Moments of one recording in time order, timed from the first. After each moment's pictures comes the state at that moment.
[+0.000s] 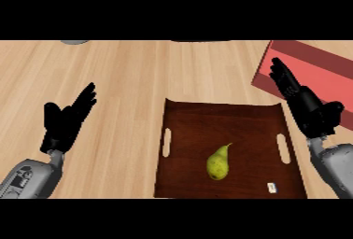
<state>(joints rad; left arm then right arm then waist) -0.23 0.46 -0.27 -1.37 0.29 0.18 0.15 -0.35 -0.57 0.34 -1.45 -0.33 -0.20 -0.01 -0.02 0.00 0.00</state>
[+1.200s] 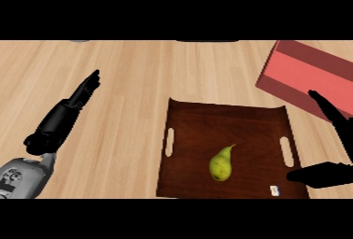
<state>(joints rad) -0.24 0.52 -0.27 -1.52 0.14 0.05 -0.10 -0.13 -0.98 0.41 -1.93 -0.02 -0.28 0.66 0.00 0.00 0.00</state>
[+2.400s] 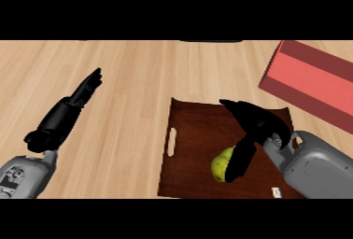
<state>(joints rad) -0.25 0.48 -0.23 -1.51 0.12 0.00 -0.10 -0.71 -0.61 0.75 -1.67 -0.20 0.12 1.18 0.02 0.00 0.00</state>
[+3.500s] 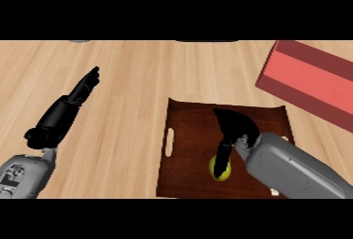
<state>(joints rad) -0.25 0.44 -0.18 -1.49 0.07 -0.03 -0.10 -0.71 -0.46 0.87 -1.41 -0.04 0.12 1.15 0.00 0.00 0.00</state>
